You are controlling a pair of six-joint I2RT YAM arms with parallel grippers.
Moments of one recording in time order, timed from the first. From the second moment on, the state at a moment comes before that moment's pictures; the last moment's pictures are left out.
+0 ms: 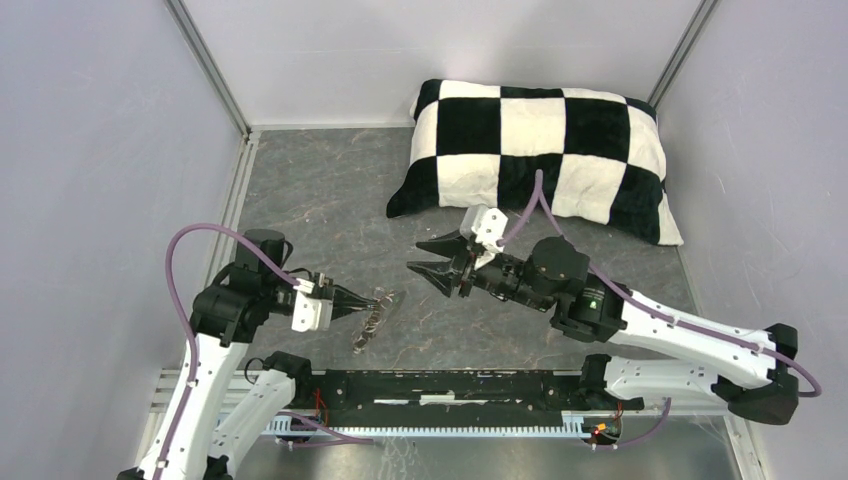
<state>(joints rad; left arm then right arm) -0.26 0.69 0.94 -1.07 1.29 1.25 1.20 1.02 1.00 0.09 0.04 -0.04</state>
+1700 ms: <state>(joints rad) -0.27 0.69 0.94 -1.01 1.15 0.95 1.24 1.29 1.06 0.06 -0.26 -0.05</state>
